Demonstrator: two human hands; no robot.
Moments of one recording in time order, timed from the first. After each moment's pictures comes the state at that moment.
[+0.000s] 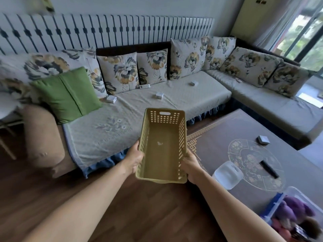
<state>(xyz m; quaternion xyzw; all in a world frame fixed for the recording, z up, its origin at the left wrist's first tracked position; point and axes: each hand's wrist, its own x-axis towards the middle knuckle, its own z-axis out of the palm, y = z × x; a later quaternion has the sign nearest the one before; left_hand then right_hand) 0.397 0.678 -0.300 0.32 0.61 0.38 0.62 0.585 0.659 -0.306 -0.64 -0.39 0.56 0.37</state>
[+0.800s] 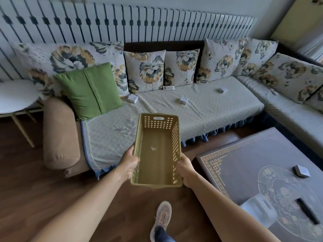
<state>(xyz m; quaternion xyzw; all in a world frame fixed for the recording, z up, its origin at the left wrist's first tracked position) 0.261 0.800 -0.364 0.26 0.67 0.41 0.56 0.452 0.813 -0.351 -0.64 -0.40 0.60 0.27</state>
